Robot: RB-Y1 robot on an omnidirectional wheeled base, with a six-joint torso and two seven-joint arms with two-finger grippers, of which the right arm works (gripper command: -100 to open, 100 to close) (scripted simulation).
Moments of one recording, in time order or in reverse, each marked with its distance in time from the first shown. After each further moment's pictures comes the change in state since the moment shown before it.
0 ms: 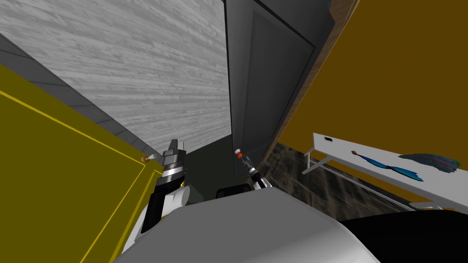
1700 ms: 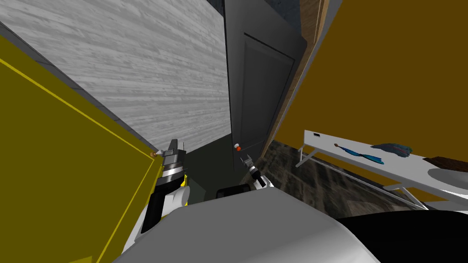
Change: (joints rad) arm -0.044 -0.012 -0.032 0.036 0.050 0.047 0.361
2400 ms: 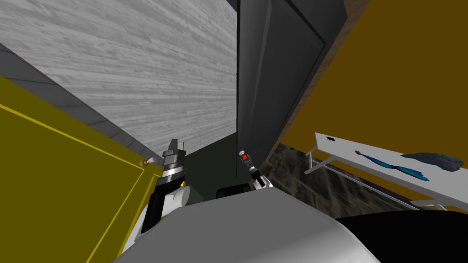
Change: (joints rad) arm -0.006 0.015 -0.013 0.012 -0.006 -0.004 0.022
